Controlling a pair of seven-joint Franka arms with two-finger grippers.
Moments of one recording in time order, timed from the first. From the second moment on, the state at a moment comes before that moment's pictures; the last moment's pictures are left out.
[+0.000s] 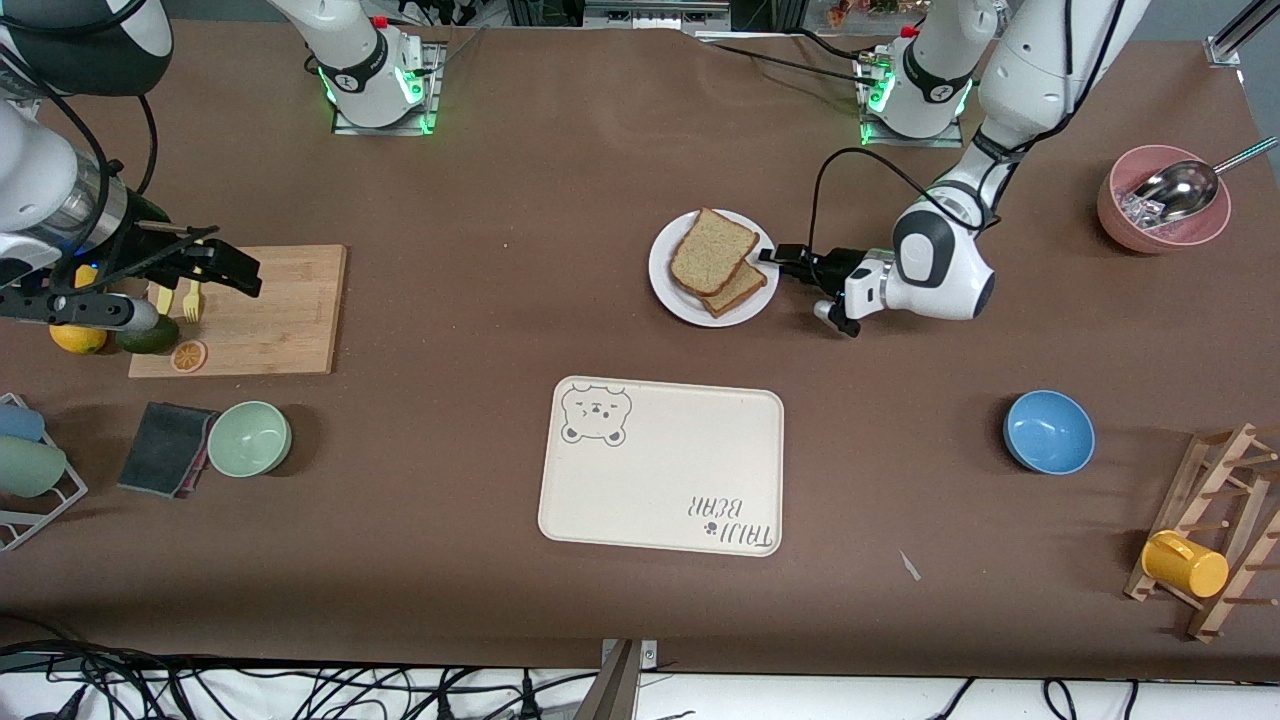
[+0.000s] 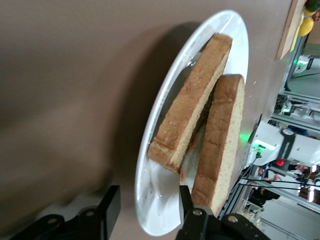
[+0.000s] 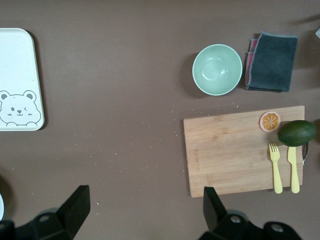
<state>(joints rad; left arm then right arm) -0.13 0.50 -0.16 -2.30 -1.10 2.08 0.86 0.03 0.13 0.10 -1.54 -0.01 1.62 0.21</state>
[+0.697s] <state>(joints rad) -0.13 0.51 -0.16 -2.30 -1.11 2.07 0.88 0.03 0.14 0.10 -1.54 -0.01 1.62 0.21</state>
